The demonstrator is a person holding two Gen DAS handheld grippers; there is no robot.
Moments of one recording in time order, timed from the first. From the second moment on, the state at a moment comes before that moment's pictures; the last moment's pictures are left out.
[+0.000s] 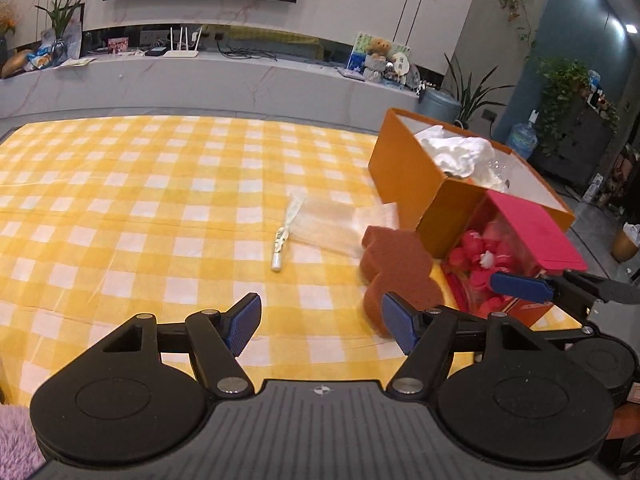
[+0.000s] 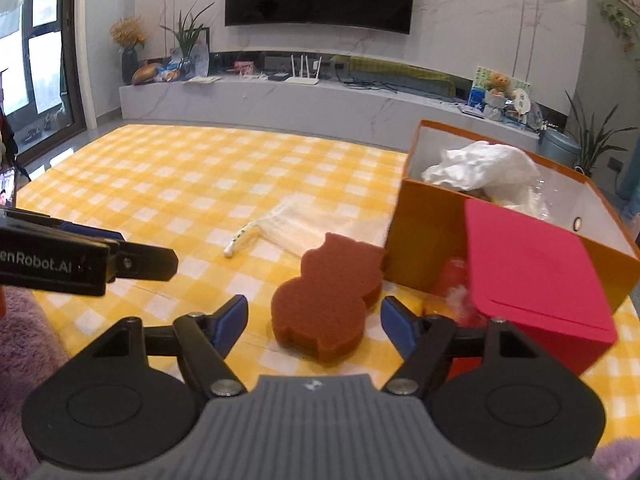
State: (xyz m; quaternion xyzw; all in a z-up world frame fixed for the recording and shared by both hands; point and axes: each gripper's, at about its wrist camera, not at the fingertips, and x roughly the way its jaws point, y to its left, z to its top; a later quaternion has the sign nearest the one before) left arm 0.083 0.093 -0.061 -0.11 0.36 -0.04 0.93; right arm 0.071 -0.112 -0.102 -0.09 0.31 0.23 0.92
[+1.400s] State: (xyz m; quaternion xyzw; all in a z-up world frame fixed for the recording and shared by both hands) left arm 0.155 0.094 -0.070 -0.02 0.41 -0.05 0.91; right arm 0.134 -0.077 -0.144 -0.09 0.38 0.18 0.90
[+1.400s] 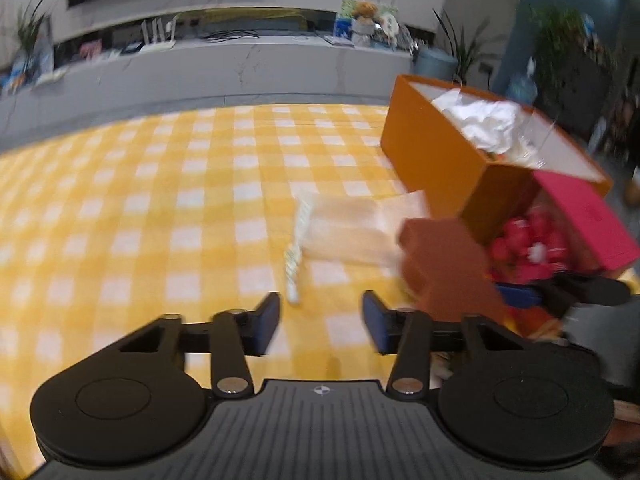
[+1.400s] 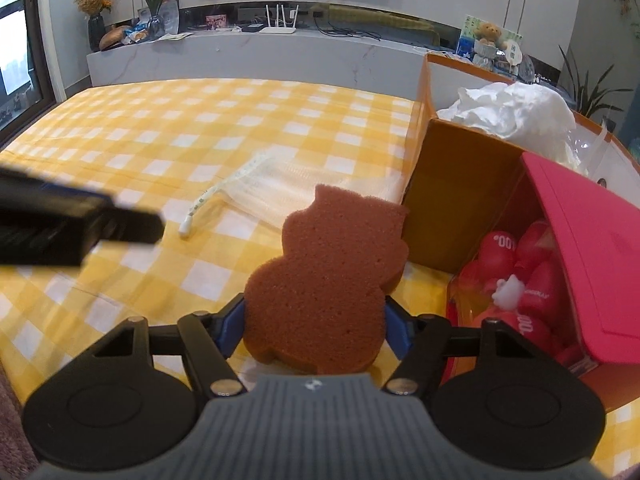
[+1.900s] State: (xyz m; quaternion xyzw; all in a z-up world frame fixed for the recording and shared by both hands) left arm 0.213 0.092 -0.120 0.01 0.44 -0.07 0.89; right arm 0.141 -0.078 -0.145 -0.07 0.39 0.19 0.90
